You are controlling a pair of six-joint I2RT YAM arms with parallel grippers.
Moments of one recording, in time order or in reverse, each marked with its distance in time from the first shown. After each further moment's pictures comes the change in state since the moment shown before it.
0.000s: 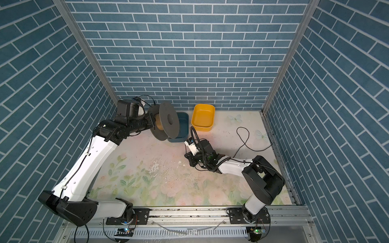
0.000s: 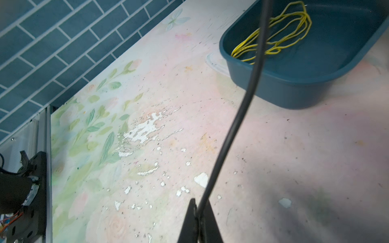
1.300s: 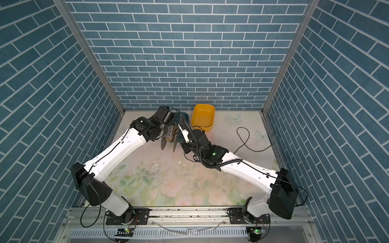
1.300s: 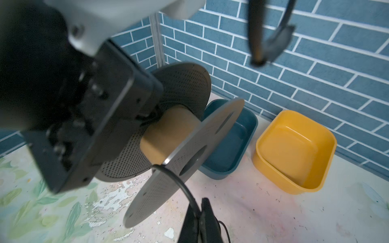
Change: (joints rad) left arm -0.272 0.251 0.098 -0.193 -0.351 0.193; right arm 0.149 -0.180 0.381 -0.362 0.581 -0.108
